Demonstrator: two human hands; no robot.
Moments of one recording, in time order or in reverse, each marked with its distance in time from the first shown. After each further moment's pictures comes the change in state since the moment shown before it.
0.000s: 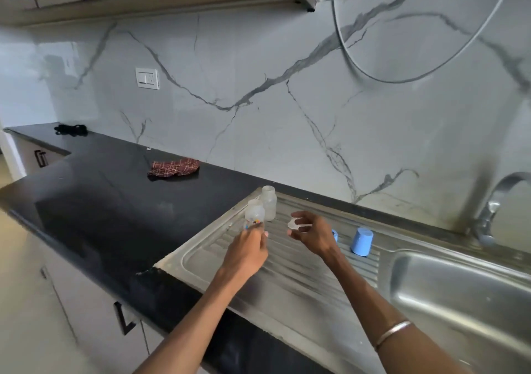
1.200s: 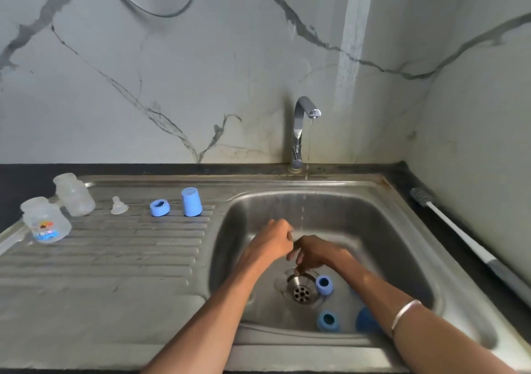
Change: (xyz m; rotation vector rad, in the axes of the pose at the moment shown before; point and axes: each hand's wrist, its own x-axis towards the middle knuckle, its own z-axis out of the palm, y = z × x) left_hand -0.040 0.323 0.242 -0.040 -0.605 0.327; right_hand -0.159 0.245 -0.263 -0.595 -0.374 0.473
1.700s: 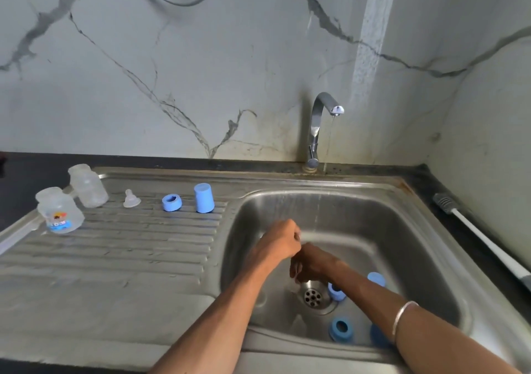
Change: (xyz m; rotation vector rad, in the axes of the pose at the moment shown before) left_hand 0.015 -0.019 0.007 -0.102 0.006 -0.028; right_hand 0.023 -0.015 0.032 -0.091 0.024 -0.075
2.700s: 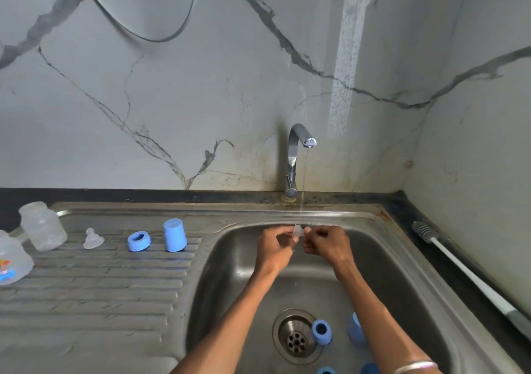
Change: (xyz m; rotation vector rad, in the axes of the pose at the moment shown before) left_hand 0.049 0.029 0.014 -0.648 0.378 0.130; right_hand -0.018 0.037 -0.087 1.150 0.771 0.160
